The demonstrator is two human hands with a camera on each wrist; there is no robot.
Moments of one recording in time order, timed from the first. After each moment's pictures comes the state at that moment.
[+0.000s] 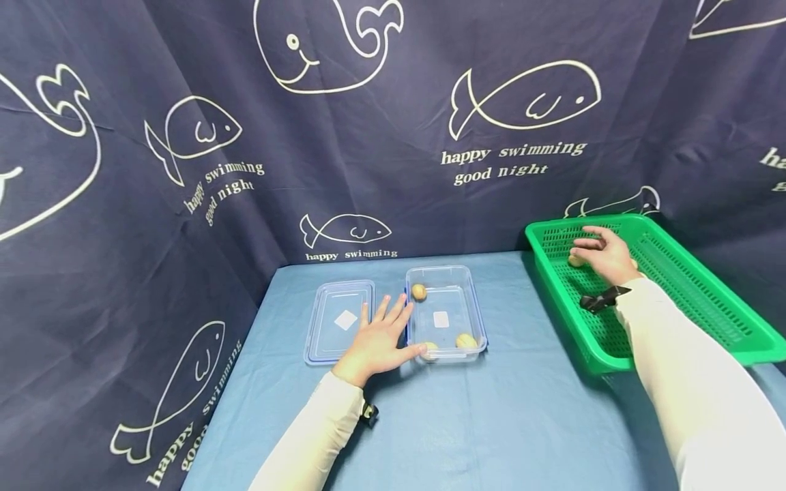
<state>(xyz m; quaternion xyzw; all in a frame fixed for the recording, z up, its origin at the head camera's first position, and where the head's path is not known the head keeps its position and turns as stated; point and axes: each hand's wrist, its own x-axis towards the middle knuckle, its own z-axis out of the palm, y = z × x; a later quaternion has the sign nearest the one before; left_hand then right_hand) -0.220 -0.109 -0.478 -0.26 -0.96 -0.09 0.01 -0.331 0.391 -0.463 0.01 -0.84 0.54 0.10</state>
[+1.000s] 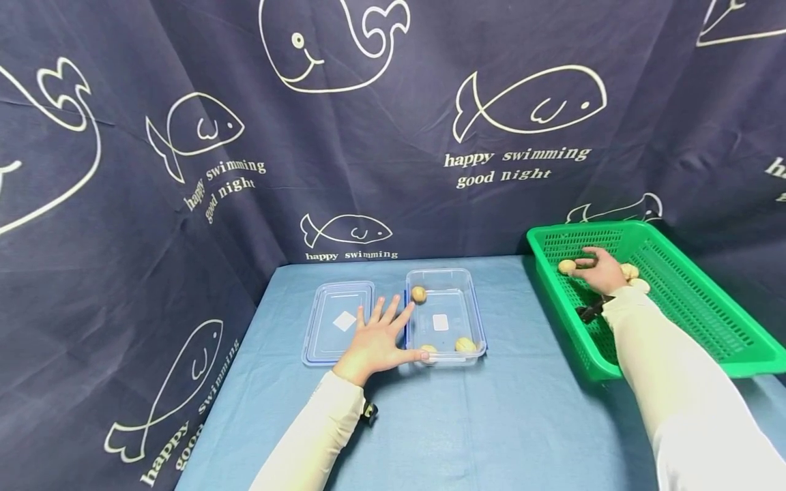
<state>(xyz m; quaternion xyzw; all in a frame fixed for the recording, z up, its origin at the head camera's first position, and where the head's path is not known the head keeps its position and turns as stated) -0.224 -0.107 -0.477 -0.21 -0.97 -0.09 -0.02 -0.351 0.406 -0.502 -0.01 -0.91 0.42 0.04</state>
